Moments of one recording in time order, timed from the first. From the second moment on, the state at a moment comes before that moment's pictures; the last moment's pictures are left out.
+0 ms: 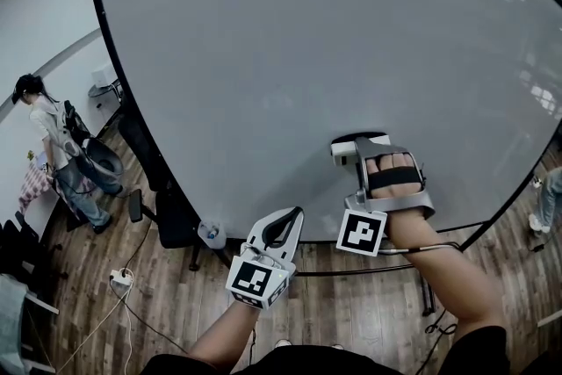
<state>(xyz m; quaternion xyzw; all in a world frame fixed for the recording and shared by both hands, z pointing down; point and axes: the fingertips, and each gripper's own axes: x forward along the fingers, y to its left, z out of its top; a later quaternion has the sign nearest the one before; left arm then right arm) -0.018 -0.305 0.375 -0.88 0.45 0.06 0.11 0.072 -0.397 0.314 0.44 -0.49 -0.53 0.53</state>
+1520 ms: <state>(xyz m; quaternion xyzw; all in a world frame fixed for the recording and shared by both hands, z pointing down) -0.011 -0.290 0.383 -0.88 0.45 0.06 0.10 0.135 -0.277 0.325 0.58 -0.75 -0.26 0.14</state>
